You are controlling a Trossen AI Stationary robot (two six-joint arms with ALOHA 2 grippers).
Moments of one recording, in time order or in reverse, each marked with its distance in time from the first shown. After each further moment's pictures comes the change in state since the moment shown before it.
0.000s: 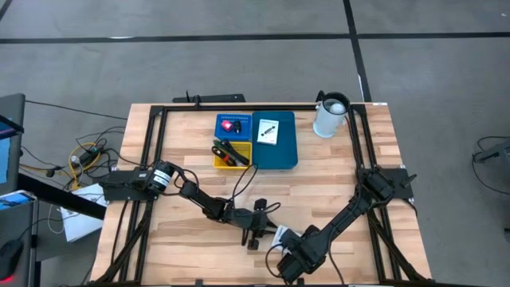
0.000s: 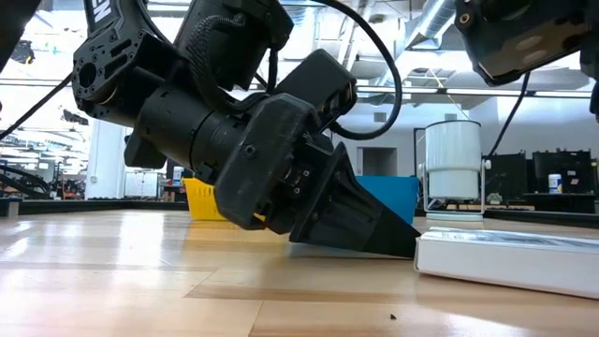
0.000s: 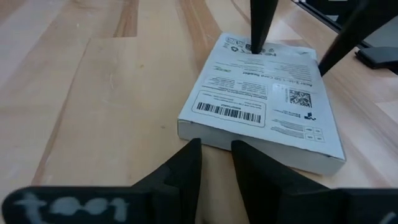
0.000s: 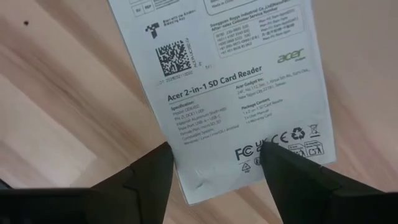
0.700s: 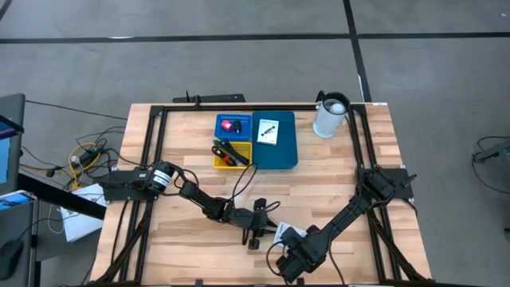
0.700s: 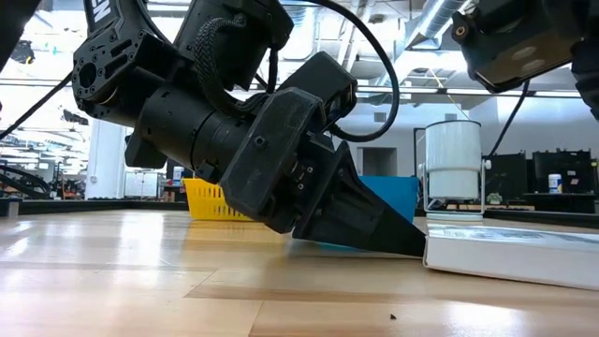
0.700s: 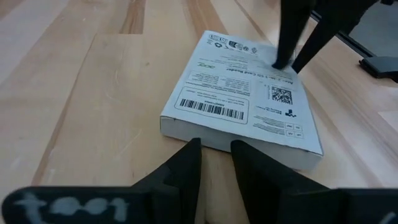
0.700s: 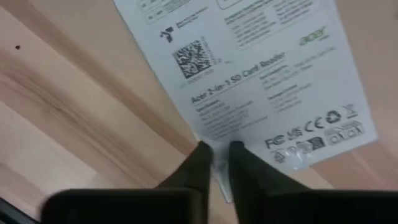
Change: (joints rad) left arm -0.005 0.000 0.000 -0.002 -0.004 -0.050; right arm 0.000 -0.003 -0.024 0.021 0.002 0.077
